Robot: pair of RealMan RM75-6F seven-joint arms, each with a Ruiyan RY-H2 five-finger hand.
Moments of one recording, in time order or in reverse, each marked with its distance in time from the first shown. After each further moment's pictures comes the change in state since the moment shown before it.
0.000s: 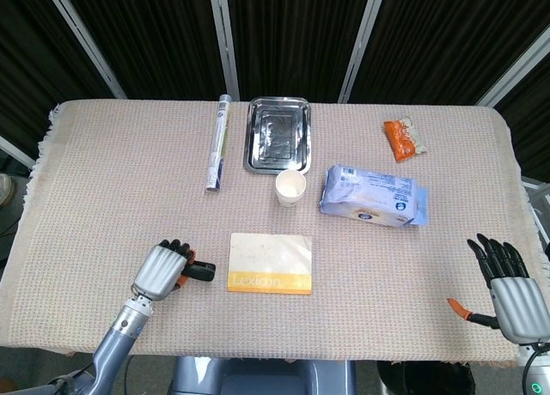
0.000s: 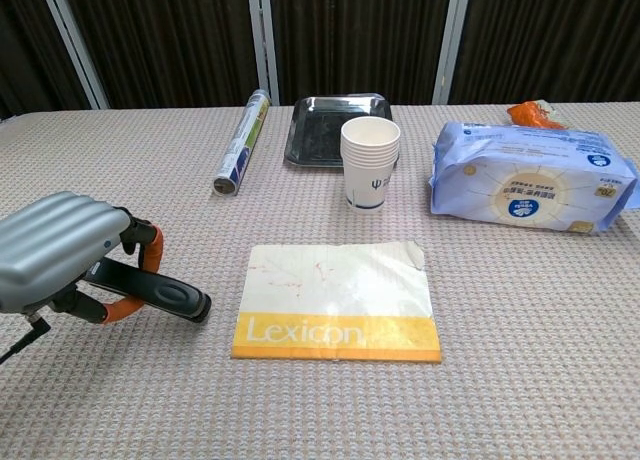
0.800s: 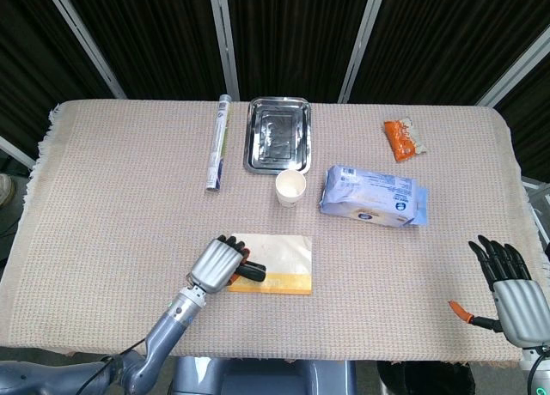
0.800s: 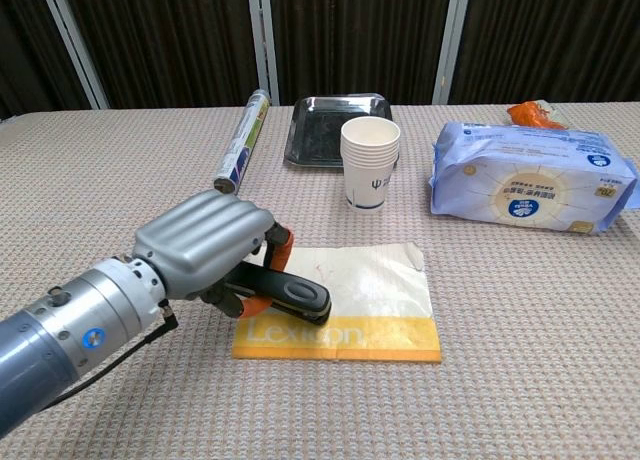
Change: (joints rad) left arm -0.188 -0.235 -0.116 0.091 -0.105 -0.186 0.097; right arm -0.010 0.019 -0.007 0.002 -0.024 0.023 0.045
